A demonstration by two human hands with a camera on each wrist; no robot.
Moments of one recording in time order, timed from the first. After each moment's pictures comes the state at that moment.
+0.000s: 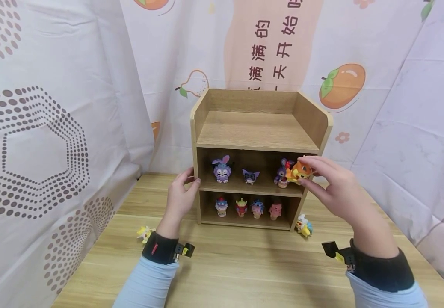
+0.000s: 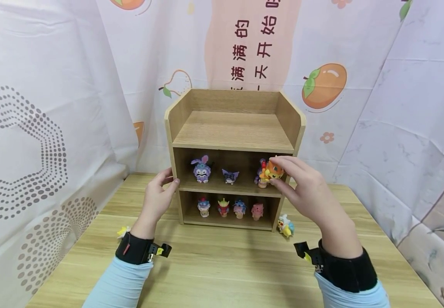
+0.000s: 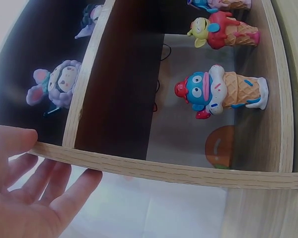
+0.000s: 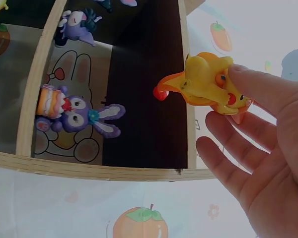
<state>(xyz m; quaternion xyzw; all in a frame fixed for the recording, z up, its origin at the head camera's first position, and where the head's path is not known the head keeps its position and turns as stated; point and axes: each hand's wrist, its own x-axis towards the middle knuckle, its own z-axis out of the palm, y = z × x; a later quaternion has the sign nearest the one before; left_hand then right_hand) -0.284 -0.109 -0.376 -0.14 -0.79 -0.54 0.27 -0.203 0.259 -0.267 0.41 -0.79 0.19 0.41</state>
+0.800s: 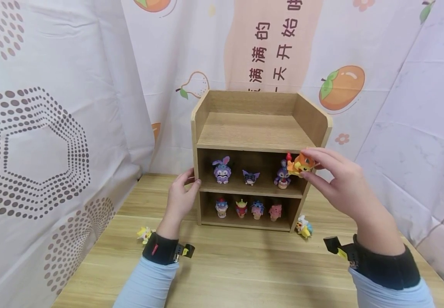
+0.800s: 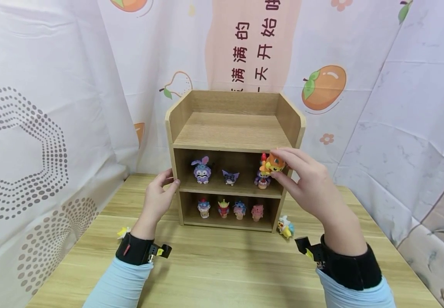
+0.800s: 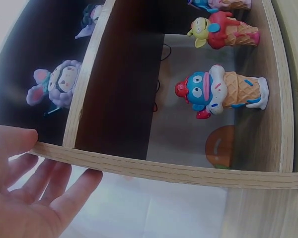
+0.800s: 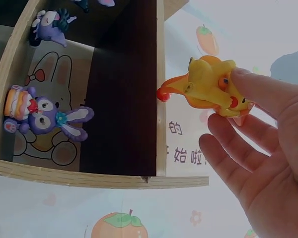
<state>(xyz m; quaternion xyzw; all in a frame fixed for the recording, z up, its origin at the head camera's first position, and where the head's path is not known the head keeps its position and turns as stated) -0.285 -0.109 -0.377 -0.14 -0.79 -0.54 0.26 -0.196 0.252 -0.243 0.41 -0.77 0.18 0.45</state>
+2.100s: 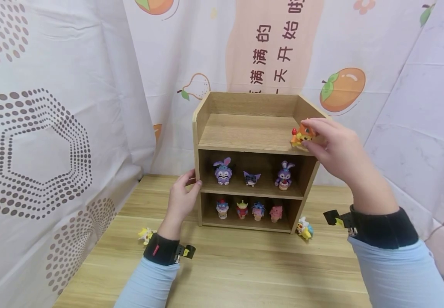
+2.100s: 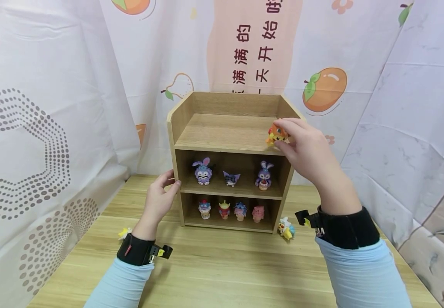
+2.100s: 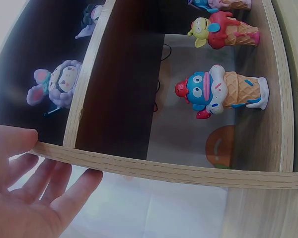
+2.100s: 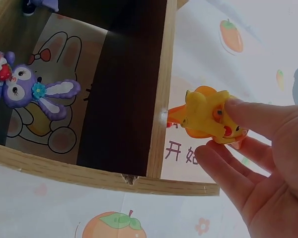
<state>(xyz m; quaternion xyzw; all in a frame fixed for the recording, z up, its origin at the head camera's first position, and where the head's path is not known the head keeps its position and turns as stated) -0.284 -0.108 -0.377 -0.14 -0.79 -0.54 0.26 -0.230 0.251 -0.196 0.32 -0.83 0.14 0.42</state>
